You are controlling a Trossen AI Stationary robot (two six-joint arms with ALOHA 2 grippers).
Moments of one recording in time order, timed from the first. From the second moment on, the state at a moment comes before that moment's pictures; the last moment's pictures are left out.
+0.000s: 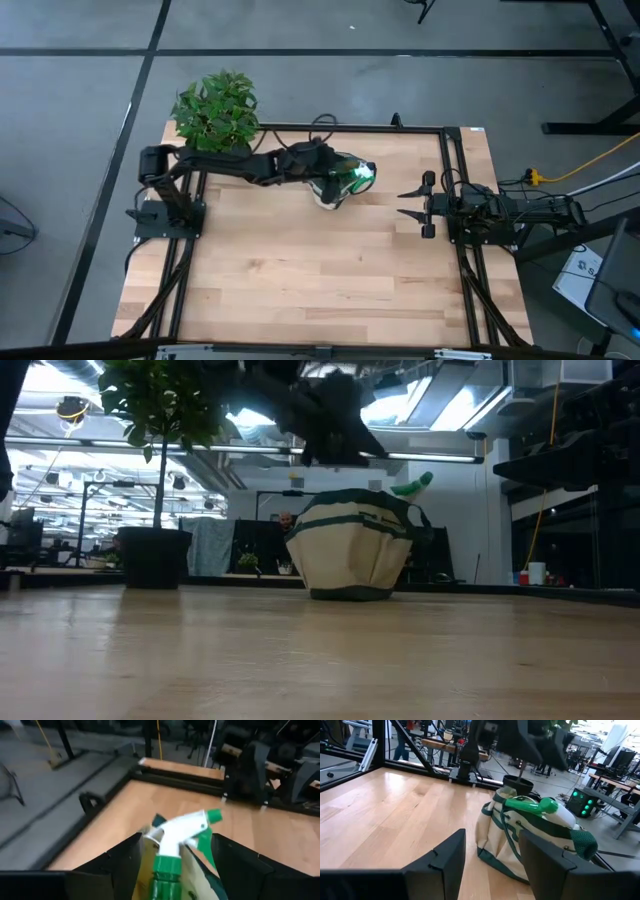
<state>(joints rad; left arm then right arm) 0.19 1.71 1.16 0.22 -0.15 -0.09 0.00 0.10 0.01 0.02 0.04 -0.22</state>
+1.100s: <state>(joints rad) 0.12 1.06 0.60 0.40 -0.15 0.08 0.00 0.10 0.01 0.02 0.04 -0.22</state>
